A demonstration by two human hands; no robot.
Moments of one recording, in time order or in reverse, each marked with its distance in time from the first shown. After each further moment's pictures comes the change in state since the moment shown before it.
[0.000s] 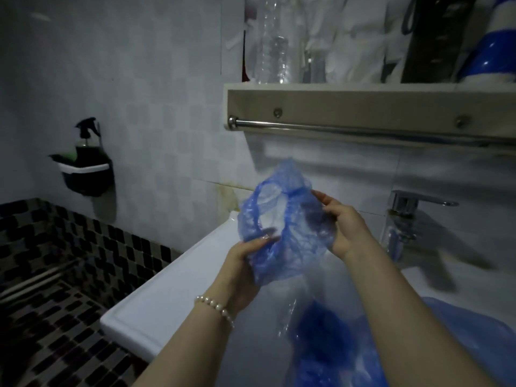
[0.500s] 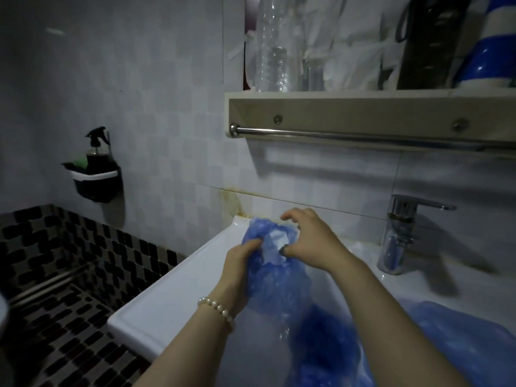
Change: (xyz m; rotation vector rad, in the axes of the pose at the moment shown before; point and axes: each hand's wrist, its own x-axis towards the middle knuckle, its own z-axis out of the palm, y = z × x) left_hand 0.007 -0.006 0.004 0.224 0.383 0.169; right_hand -0.006 0.024 0.007 -1.584 -0.104 -0.395
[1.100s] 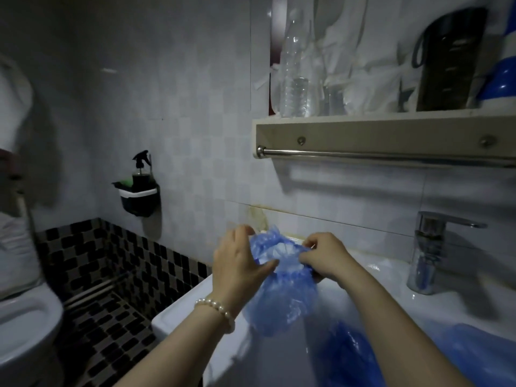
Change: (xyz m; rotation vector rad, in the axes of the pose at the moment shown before) left_hand -0.026 0.053 -0.027 1.414 0.370 0.688; right_hand -0.009 -0.035 -0.003 0.400 -0.083 0.281
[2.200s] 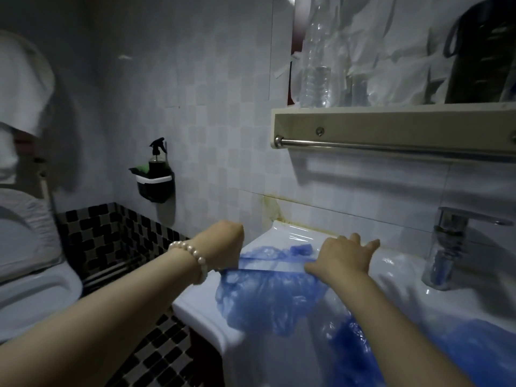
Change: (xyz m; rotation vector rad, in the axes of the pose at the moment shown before) left_hand 0.032 -0.016 -0.073 0.631 -0.684 0.149; right_hand -0.012 -0.002 0.025 -1.094 0.161 0.073
